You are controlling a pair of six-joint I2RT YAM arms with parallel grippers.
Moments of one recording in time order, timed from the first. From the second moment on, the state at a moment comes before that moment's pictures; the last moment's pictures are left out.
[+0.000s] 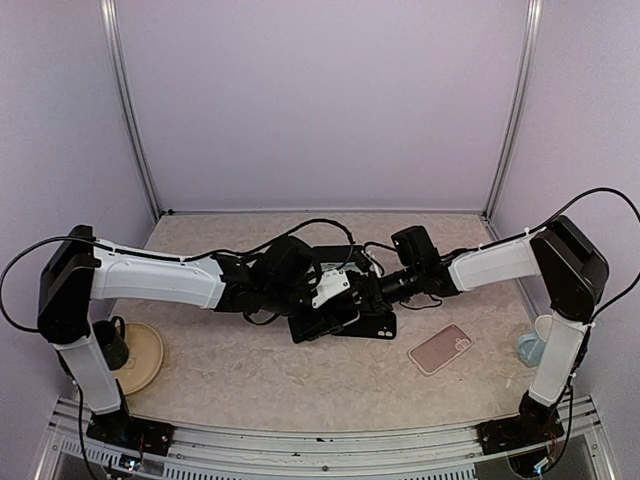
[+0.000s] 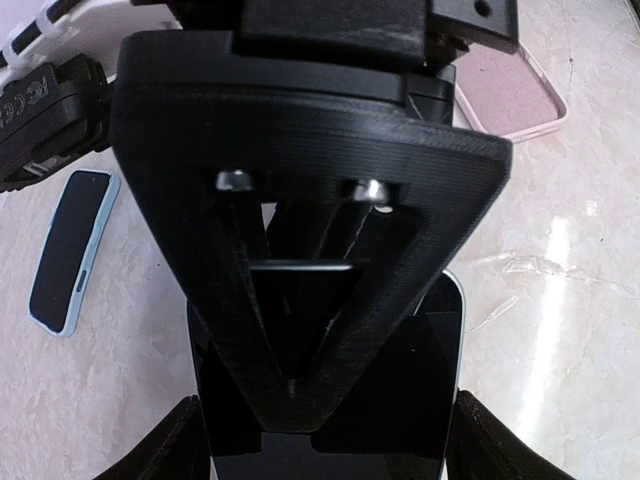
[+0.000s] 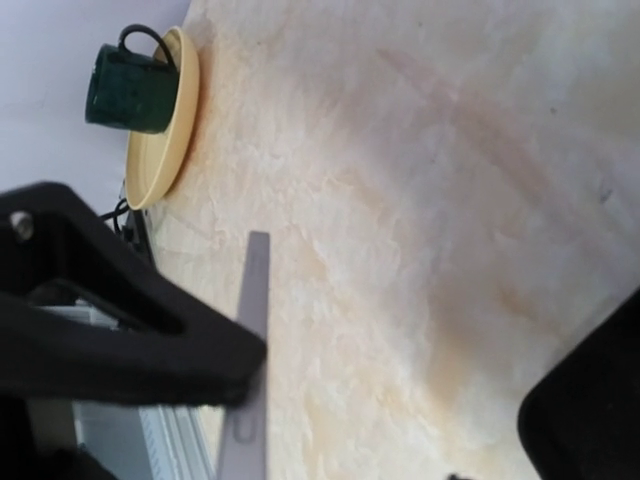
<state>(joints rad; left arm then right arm) -1.00 1.79 1.19 -0.17 0.05 0.37 0.64 1.84 1.01 0.14 -0.86 0.56</state>
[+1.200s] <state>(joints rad) -1.02 1.77 1.12 -0.05 -0.07 0.36 0.66 1.85 1.02 0.17 -0.91 0.59</state>
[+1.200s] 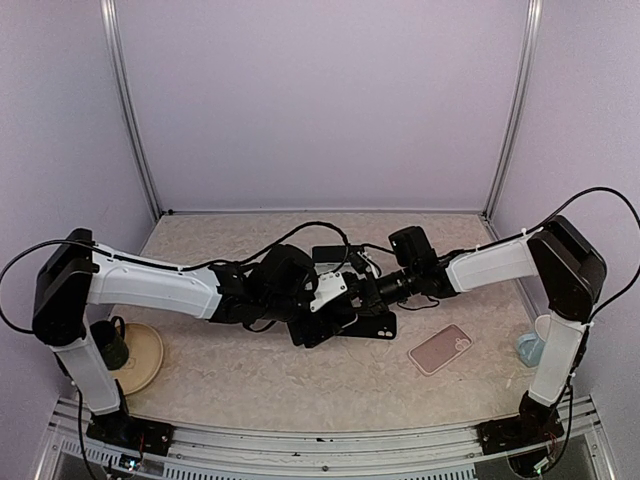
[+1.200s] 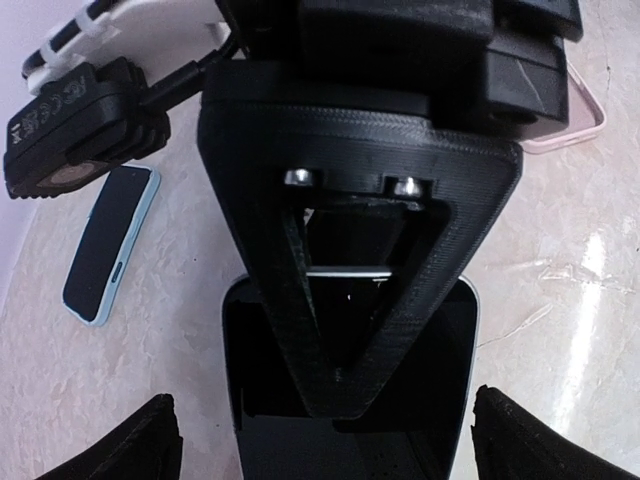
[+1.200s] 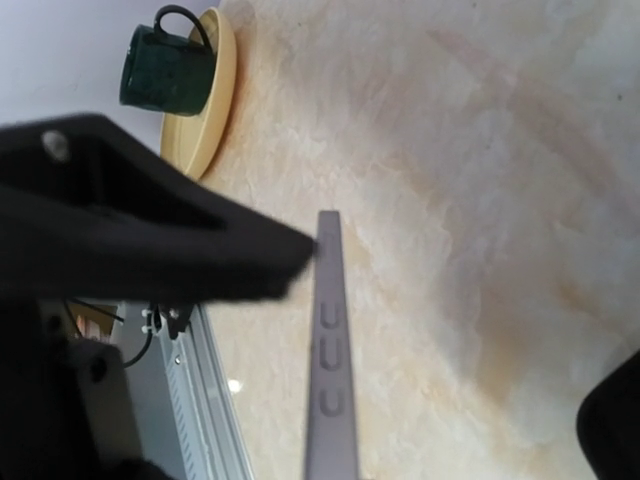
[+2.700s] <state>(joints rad) -1.03 1.45 1.01 0.14 -0.46 -0.02 0.54 1.62 0.99 -0.04 -0.76 0.41</state>
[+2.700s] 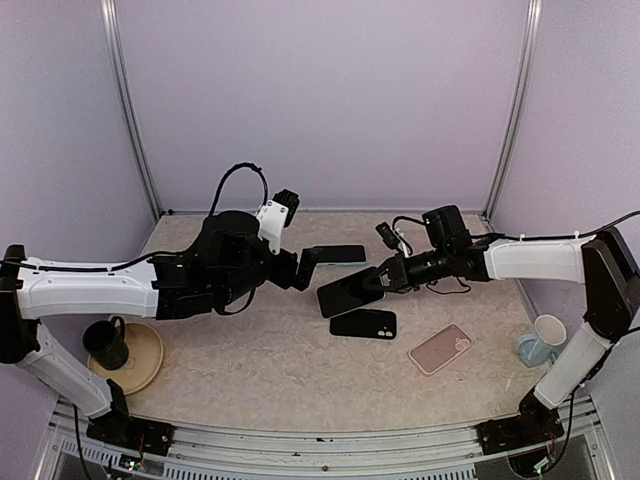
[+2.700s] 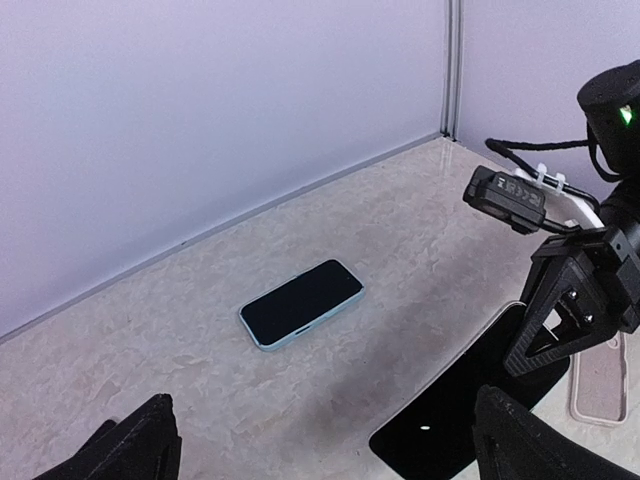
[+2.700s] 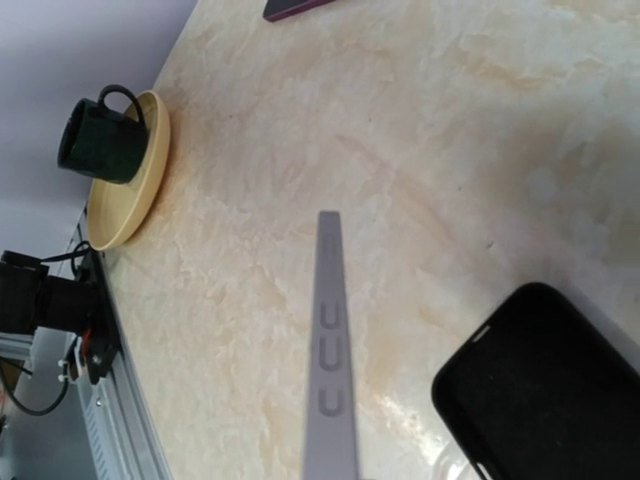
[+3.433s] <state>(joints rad) -1.03 1.45 0.96 0.27 -0.38 -0.10 0.52 1.57 0.98 -0.08 -0.71 0.36</state>
